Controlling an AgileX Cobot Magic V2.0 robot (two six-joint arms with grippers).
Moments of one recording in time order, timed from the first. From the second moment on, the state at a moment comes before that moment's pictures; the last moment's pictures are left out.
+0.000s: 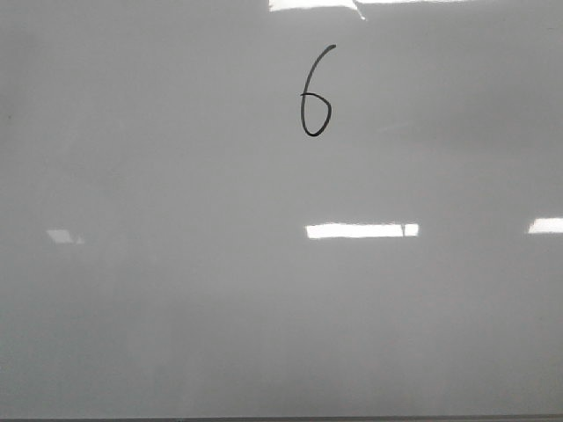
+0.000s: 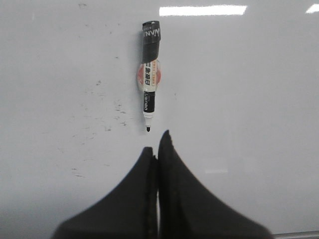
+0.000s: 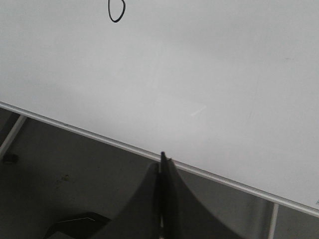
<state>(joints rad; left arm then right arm) -0.06 0.69 -0.85 -0.03 0.76 0.00 0.36 0.69 -1.01 0.04 1.11 0.09</state>
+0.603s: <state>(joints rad) 0.01 0.15 -0.30 0.06 0.43 0.01 0.36 0.69 -1.01 0.04 1.11 0.09</state>
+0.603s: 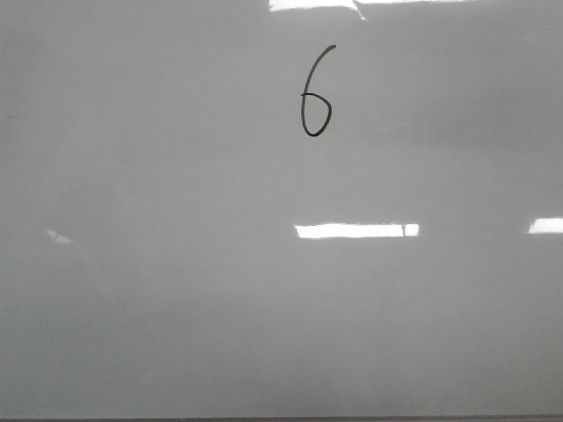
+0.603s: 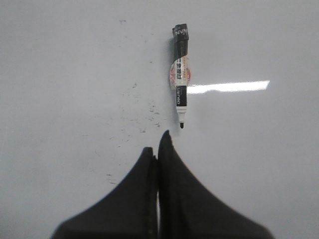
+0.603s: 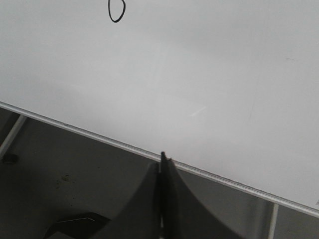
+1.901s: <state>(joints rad) 0.04 0.00 0.01 0.01 0.06 0.01 0.36 0.69 -1.01 0.04 1.11 0.09</state>
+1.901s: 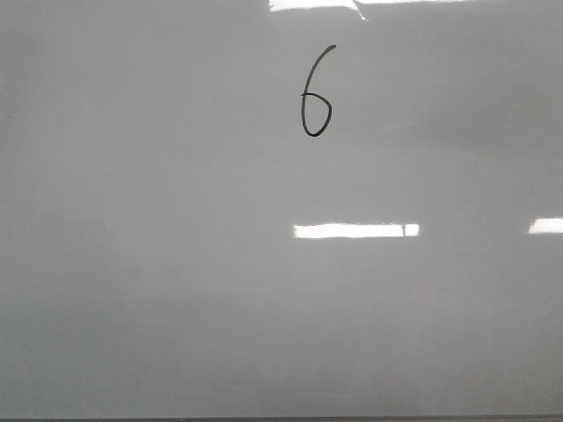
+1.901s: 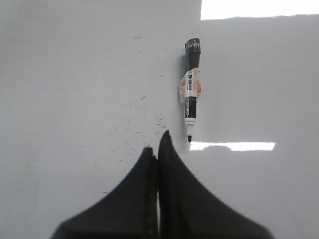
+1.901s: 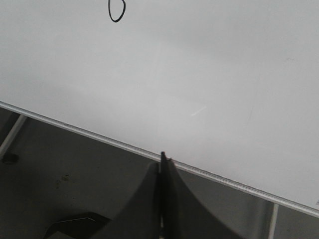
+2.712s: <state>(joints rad) 0.04 0.00 0.01 0.01 0.06 0.01 0.00 0.29 -0.51 0.03 0.58 0.09</state>
